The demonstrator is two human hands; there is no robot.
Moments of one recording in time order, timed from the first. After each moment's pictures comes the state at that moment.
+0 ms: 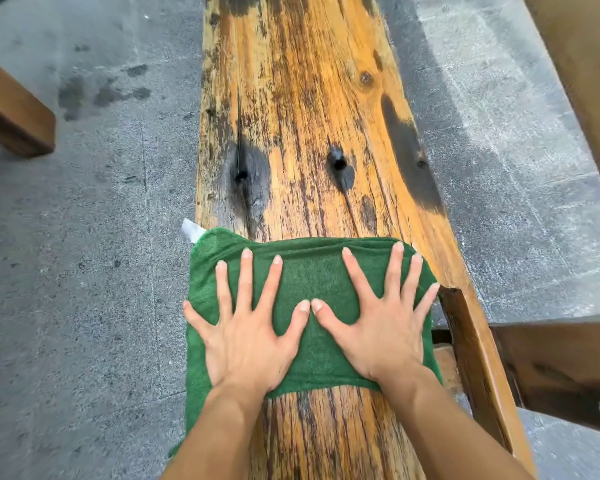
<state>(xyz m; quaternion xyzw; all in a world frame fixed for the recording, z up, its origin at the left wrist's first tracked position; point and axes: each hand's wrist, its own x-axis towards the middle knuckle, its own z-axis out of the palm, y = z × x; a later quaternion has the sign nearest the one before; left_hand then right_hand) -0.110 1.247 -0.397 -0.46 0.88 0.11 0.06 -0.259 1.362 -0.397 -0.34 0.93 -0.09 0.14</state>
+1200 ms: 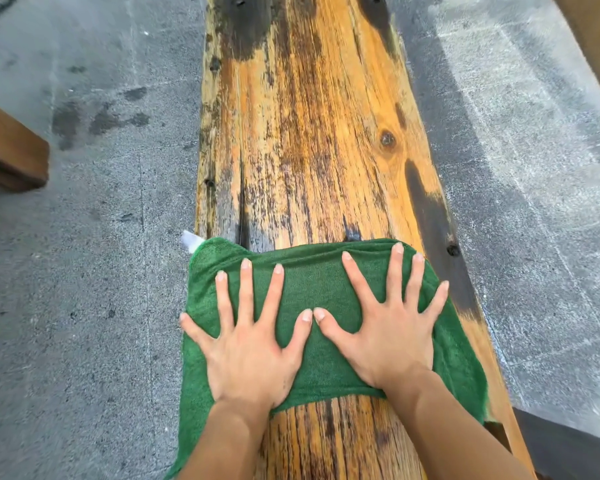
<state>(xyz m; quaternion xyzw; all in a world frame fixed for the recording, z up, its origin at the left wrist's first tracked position) -0.202 1.137 -0.397 -0.47 0.87 0.11 0.06 -0.359 1.243 -0.397 -0.39 0.92 -0.04 0.08</state>
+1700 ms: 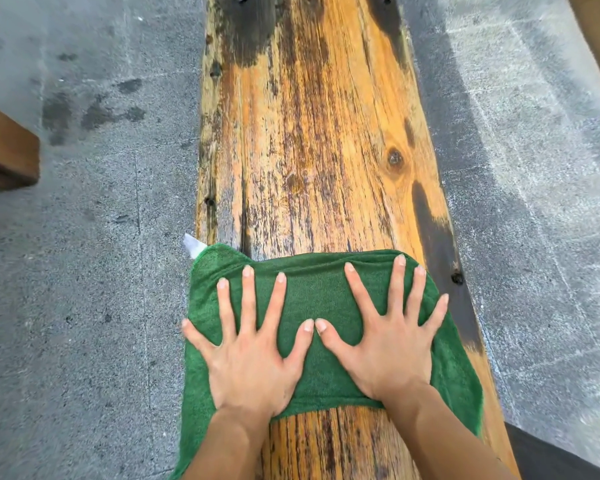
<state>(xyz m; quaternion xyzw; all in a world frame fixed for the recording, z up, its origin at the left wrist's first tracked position) -0.222 1.112 -0.394 -0.46 0.88 0.11 0.09 -0.375 1.222 -0.394 -0.39 0.92 -0.02 0.08</state>
